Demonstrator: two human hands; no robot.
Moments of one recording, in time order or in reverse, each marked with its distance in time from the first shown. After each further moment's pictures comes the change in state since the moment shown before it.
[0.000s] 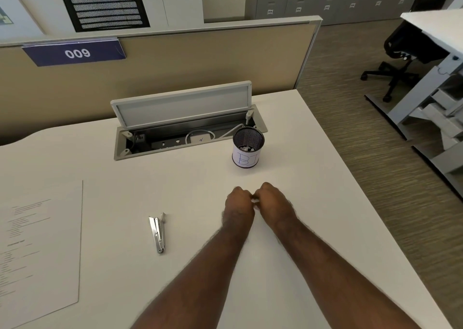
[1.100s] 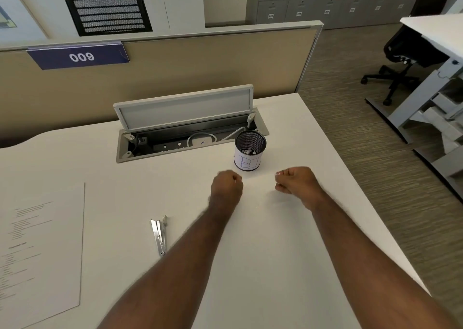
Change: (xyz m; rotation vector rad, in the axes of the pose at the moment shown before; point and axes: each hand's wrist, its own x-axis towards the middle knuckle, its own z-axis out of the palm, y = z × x) left_hand 0.014 -0.005 -0.055 -0.320 0.218 0.003; right_hand 0.011 0.021 -0.077 1.066 0.080 0.263
